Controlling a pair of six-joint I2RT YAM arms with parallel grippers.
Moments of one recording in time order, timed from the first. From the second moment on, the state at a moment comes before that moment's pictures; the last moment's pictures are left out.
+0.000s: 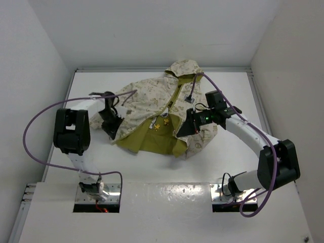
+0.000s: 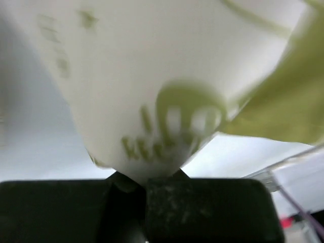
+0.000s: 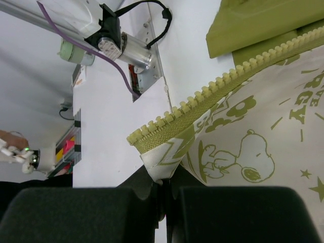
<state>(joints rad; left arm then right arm) -0.09 1.83 1.19 -0.98 0.14 0.48 0.35 1.41 0.91 -0.39 -1.15 0.03</state>
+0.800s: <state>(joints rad) -0.03 1.44 1.19 -0.59 1.14 -0.08 0.27 1.35 0.91 -0.05 -1.19 0.31</state>
